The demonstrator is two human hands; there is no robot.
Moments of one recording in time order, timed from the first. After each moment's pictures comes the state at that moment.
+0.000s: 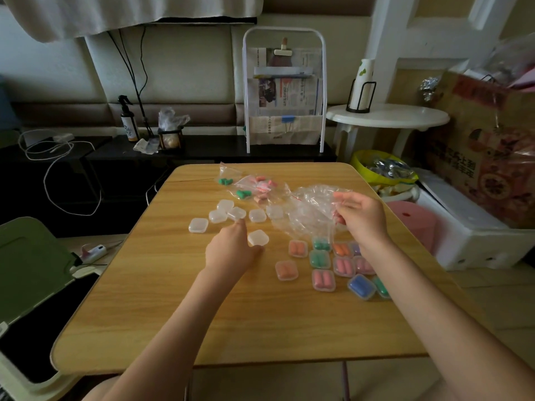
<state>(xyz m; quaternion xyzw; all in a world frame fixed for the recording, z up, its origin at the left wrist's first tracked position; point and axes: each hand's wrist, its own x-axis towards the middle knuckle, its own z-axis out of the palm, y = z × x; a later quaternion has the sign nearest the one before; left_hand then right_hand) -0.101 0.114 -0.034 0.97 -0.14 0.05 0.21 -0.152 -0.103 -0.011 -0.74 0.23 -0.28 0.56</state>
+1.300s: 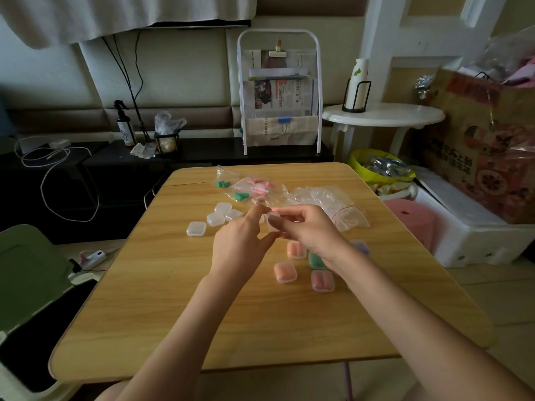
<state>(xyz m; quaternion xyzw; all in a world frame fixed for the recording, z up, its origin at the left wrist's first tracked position) -0.124 0.105 -0.010 0.91 -0.26 0.19 0.28 -0.148 -0.036 -0.007 -0.78 0.07 -0.10 0.62</state>
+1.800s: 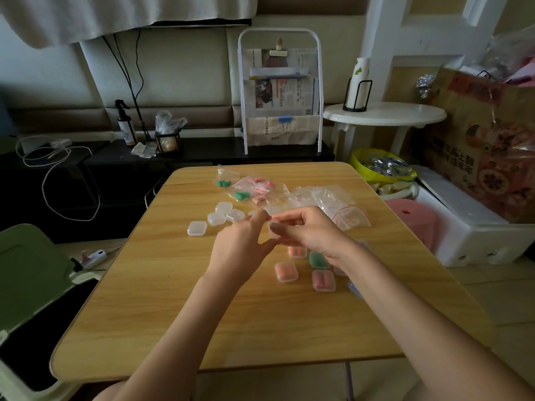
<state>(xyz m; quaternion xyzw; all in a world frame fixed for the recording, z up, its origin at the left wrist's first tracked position) -0.121 0.109 -0.013 0.91 -0.29 0.18 0.23 -0.148 -0.045 -0.007 -0.76 0.04 -0.02 0.64</state>
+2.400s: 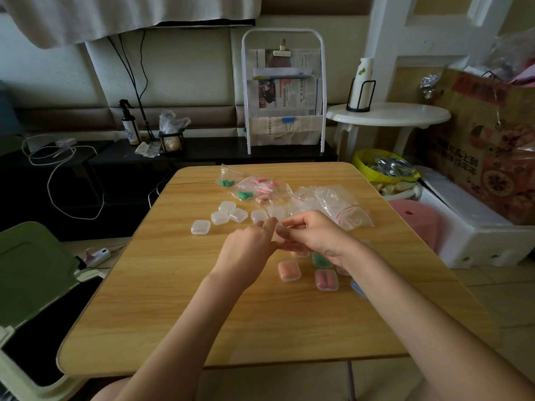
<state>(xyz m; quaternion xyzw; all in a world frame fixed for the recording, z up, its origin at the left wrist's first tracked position) -0.119 0.106 -0.020 0.92 -0.34 0.15 0.11 -0.148 -0.044 -0.009 -0.76 0.07 0.03 0.65</state>
